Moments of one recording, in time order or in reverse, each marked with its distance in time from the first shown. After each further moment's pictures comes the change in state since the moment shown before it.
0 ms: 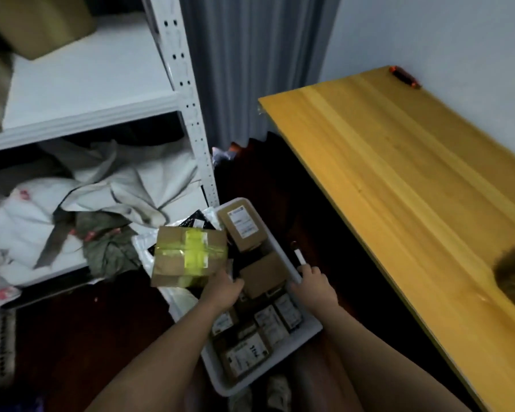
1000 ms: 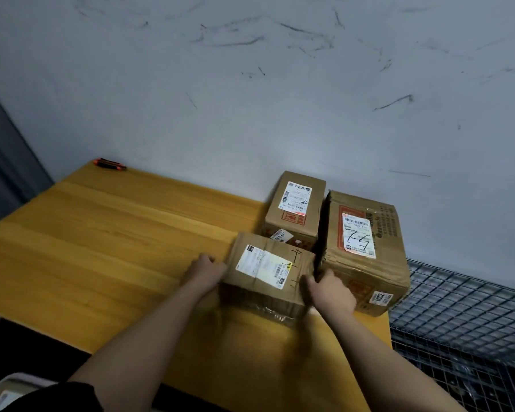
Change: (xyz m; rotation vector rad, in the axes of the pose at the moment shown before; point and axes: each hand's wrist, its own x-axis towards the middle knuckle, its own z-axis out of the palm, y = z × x) left_hand -0.156 0.432 0.302 0.477 -0.182 0.607; right_hand -0.215 0.411 -0.228 0.481 0.587 0.923
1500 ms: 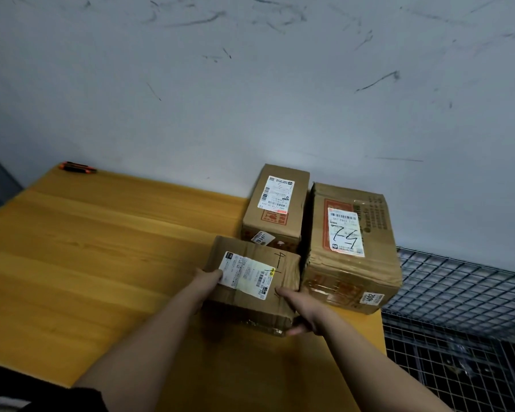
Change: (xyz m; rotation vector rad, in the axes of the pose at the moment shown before) left_hand 0.027 0.028 0.046 -0.347 -0.234 -0.281; right_hand 0.037 0.010 0.033 0.748 -0.642 0.233
